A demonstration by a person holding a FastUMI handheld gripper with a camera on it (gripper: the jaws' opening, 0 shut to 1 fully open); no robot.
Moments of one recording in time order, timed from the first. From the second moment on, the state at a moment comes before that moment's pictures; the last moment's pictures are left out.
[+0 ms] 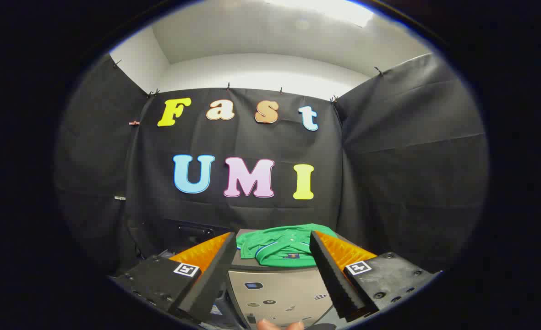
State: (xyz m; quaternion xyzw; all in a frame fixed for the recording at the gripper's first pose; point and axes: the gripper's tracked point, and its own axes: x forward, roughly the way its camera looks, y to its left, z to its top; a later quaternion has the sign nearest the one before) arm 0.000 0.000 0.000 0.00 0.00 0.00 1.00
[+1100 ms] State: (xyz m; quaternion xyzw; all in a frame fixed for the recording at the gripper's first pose) arm 0.008 -0.034 -0.006 0.03 0.01 -0.01 1.00
